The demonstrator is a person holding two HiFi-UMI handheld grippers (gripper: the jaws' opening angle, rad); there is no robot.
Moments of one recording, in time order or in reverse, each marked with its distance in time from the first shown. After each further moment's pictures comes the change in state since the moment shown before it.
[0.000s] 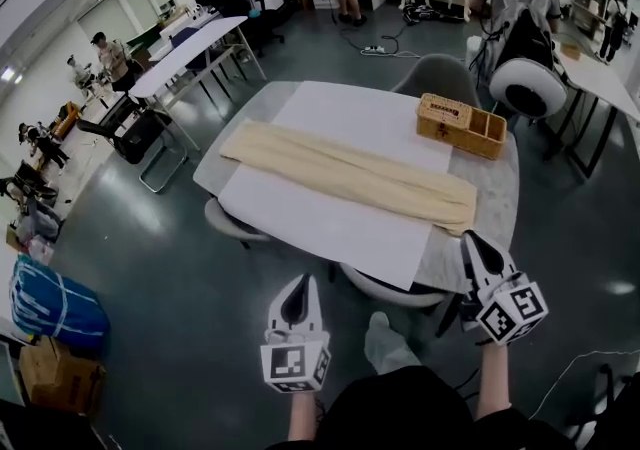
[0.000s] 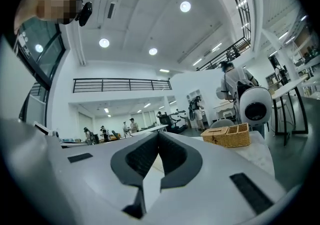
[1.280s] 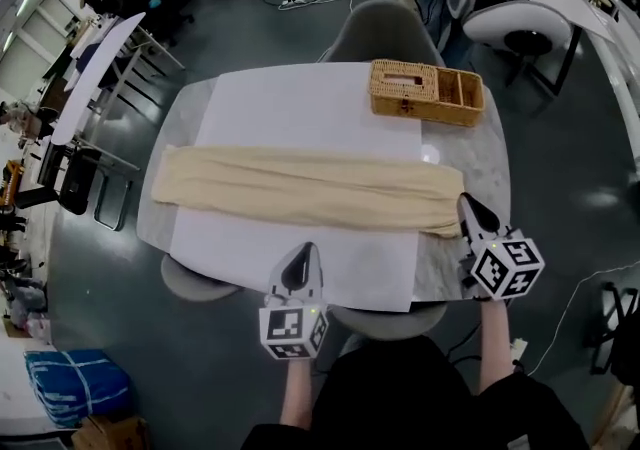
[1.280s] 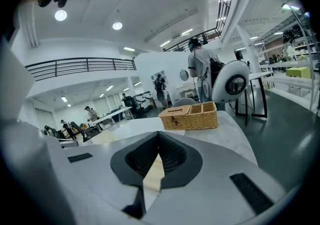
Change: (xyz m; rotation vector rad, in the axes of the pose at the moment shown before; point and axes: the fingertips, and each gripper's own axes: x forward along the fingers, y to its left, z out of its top) left arm 0.243 -0.004 -0.046 0.001 0.247 -0.341; right arm 0.109 -0.161 -0.063 0.128 0.250 -0.429
